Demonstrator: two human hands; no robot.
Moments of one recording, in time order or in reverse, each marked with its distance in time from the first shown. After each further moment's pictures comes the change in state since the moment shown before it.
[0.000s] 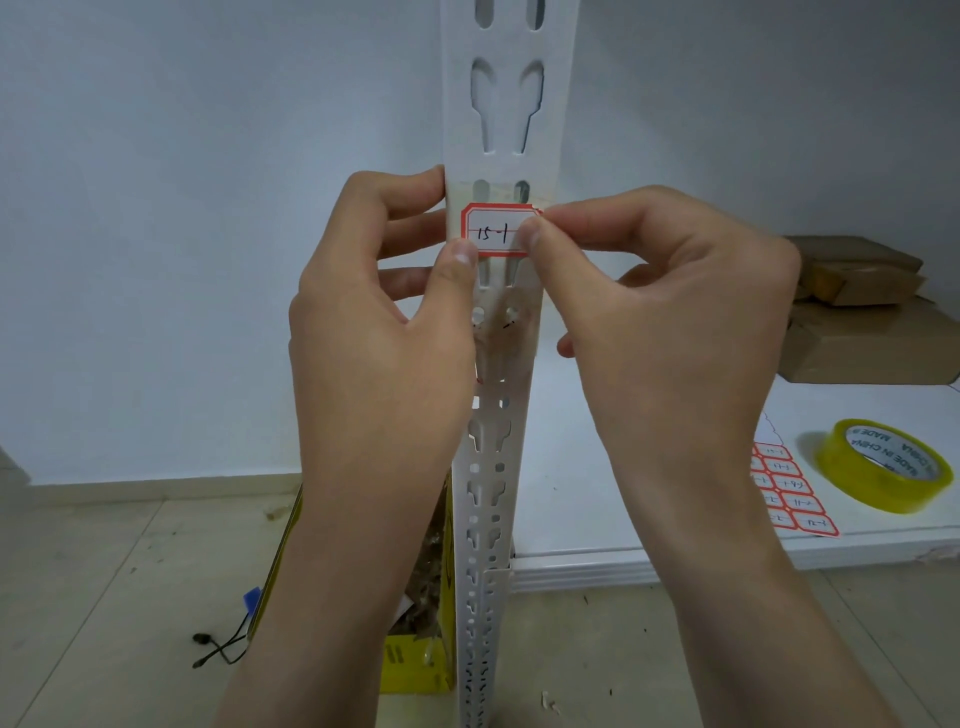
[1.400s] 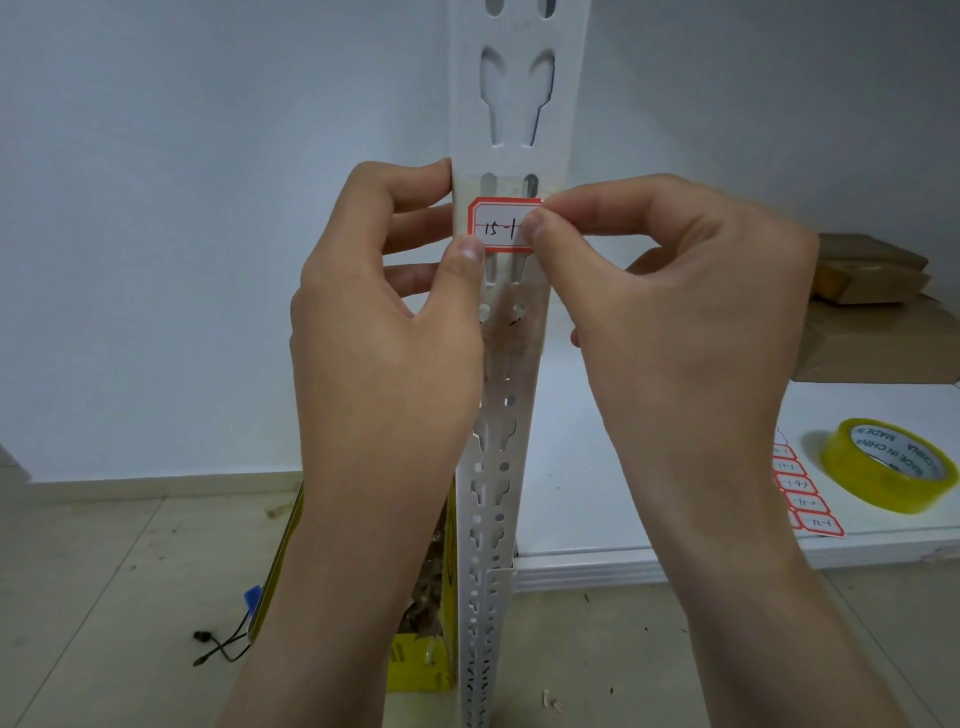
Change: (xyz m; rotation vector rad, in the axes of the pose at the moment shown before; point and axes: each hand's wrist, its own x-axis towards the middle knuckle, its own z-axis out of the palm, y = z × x) left_hand 0.001 0.002 0.000 0.024 -0.002 0.008; right_hand 0.002 -0.006 0.000 -0.074 -0.017 0.033
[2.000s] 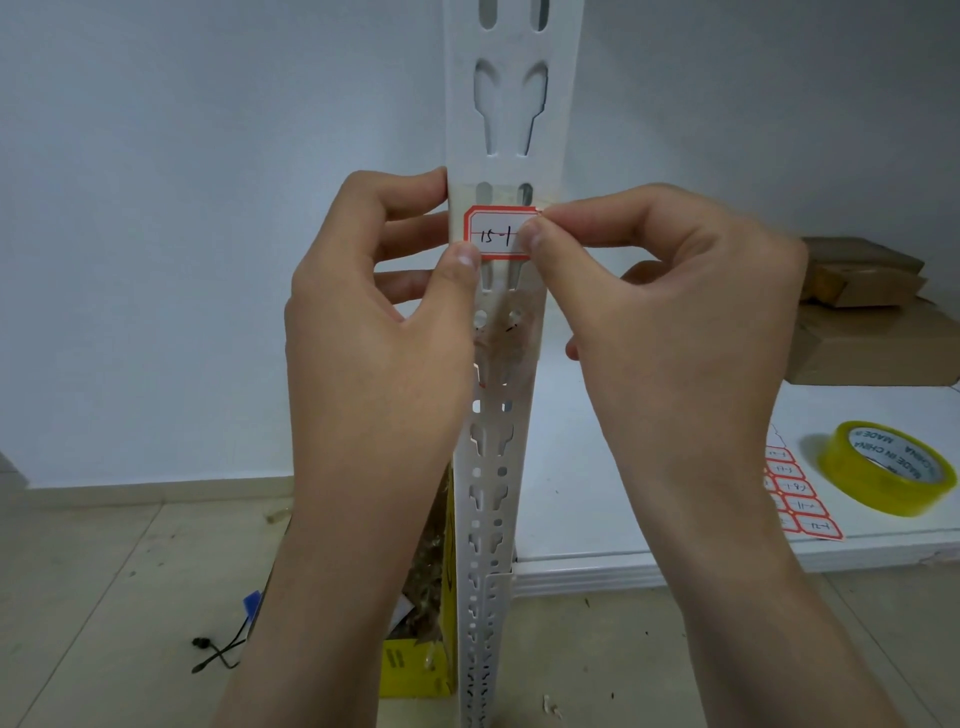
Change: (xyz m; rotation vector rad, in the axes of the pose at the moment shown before) left_hand 0.001 0.000 -0.002 -0.037 -0.024 0.000; right_hand -0.001 0.002 -0.001 0.041 -0.023 0.008
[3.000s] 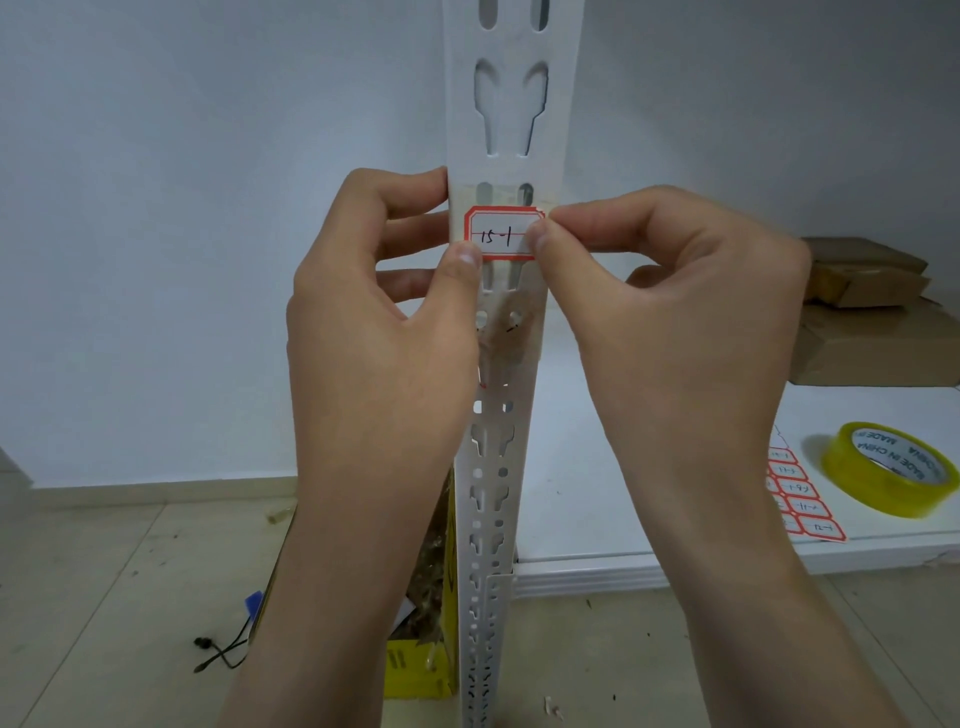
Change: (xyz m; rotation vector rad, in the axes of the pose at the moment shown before) left_hand 0.000 -0.001 0.001 -0.003 0.012 -0.006; right_hand 0.000 0.005 0.000 0.020 0.009 -0.033
